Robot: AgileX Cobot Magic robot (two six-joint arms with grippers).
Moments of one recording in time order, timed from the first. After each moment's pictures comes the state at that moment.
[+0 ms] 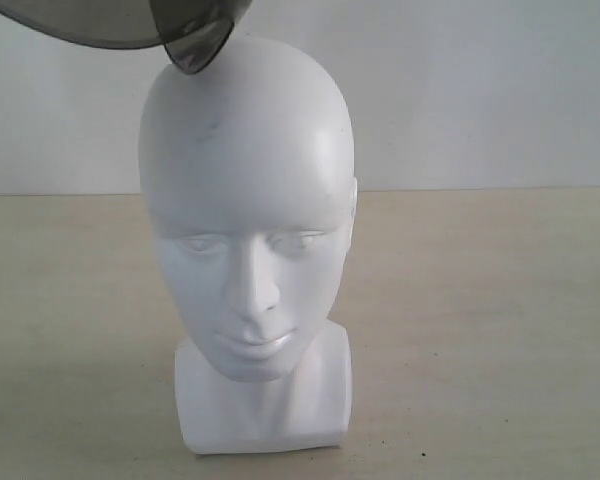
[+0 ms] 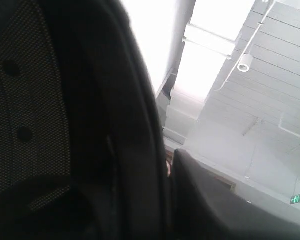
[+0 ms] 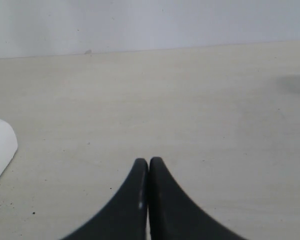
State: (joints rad) left arm -0.32 0.99 -0.81 0.64 -1.13 -1.57; right arm 0.09 0.00 0.00 0.06 0.34 0.03
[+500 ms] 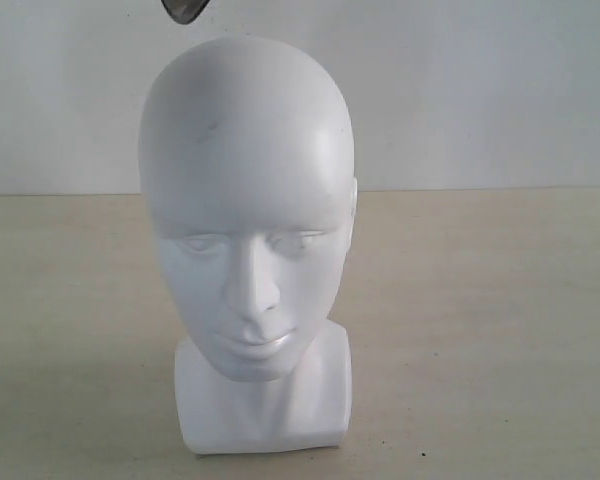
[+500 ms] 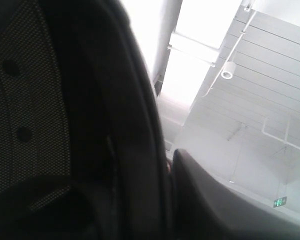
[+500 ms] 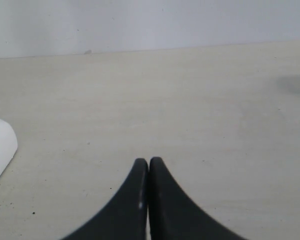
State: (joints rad) left arm -0.32 0.98 -0.87 0.63 -1.14 -1.61; right arm 0.09 0.00 0.00 0.06 0.34 0.03
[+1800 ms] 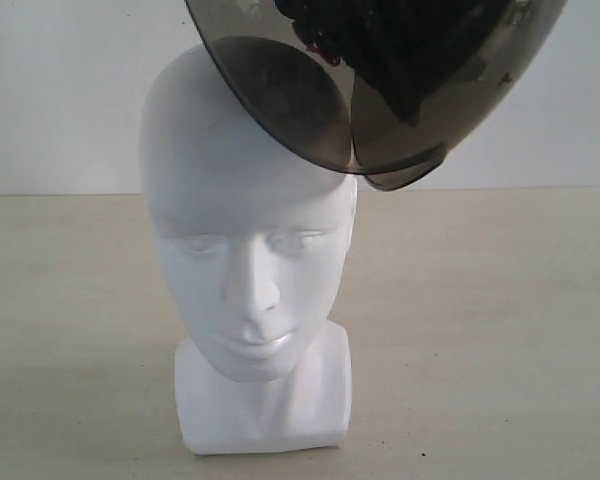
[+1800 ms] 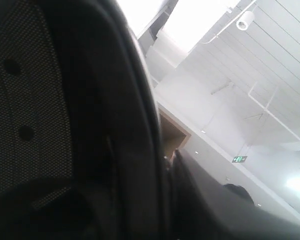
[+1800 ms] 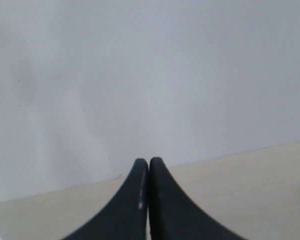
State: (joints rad) left arm -0.55 1.32 -0.98 0.74 -1.16 -1.65; right arm 0.09 0.01 -0.05 0.11 0.00 0.15
